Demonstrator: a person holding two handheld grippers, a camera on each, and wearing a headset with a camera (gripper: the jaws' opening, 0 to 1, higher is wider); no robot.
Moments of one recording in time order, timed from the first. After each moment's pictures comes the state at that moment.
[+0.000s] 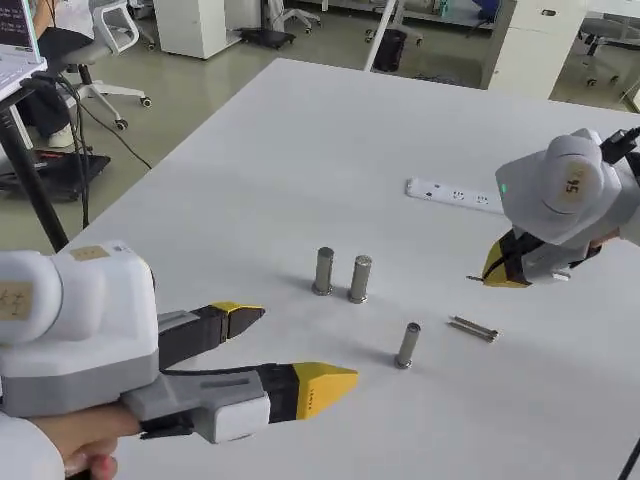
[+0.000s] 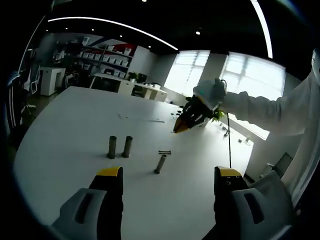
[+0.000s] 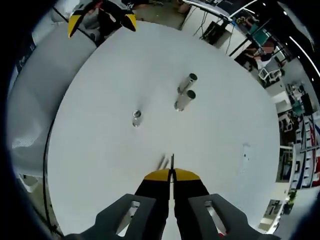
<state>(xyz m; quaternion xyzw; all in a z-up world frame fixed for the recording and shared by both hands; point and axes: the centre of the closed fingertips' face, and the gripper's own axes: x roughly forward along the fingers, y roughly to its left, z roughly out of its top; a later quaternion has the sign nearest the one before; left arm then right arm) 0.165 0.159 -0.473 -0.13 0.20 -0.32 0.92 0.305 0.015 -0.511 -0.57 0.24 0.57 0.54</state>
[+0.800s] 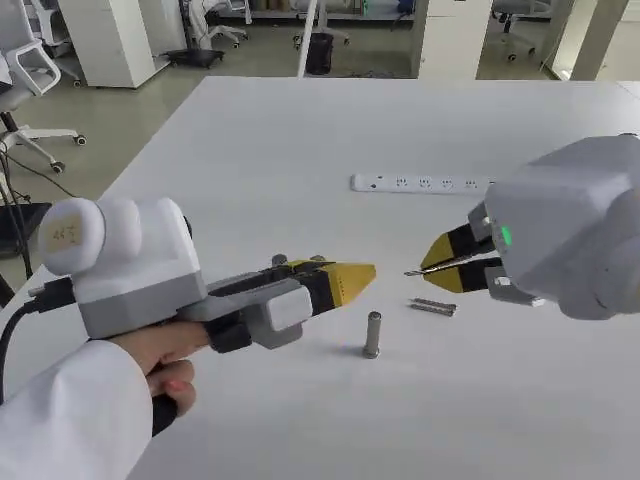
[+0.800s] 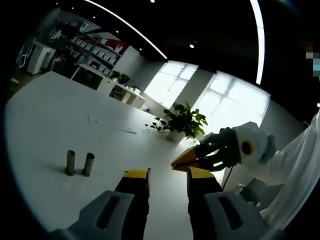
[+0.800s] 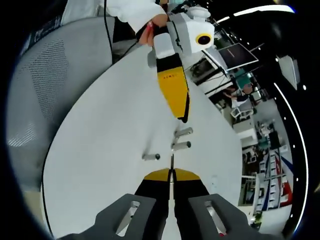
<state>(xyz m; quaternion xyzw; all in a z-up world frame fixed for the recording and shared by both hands) 0.214 0.093 -0.438 -0.25 0.18 -0.40 0.86 0.217 0.045 -0.463 -0.59 0.06 0.54 0.60</state>
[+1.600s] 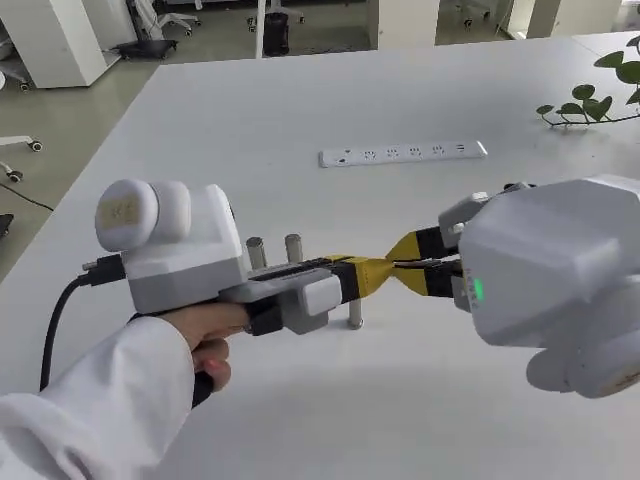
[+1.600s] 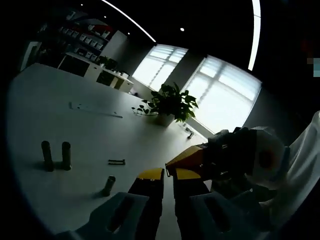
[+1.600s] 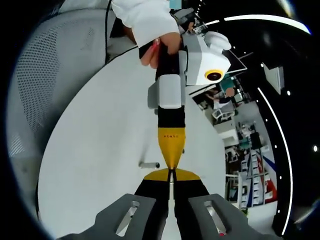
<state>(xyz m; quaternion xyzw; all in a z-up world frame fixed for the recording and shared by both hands) 0.204 0.053 -0.458 -0.21 0.22 -0.46 0.83 0.197 0.053 -0.465 -0.60 0.01 0.48 0.64</state>
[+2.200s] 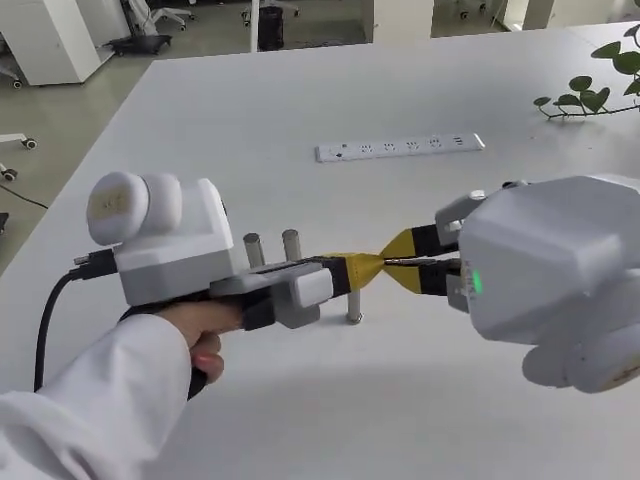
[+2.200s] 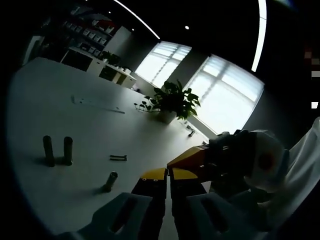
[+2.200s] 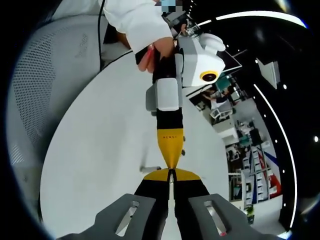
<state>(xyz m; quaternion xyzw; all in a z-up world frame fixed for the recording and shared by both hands) 0.199 0.057 -0.461 -0.21 0.24 -0.46 0.83 0.195 0.060 -0.466 -0.57 0.01 0.48 0.66</state>
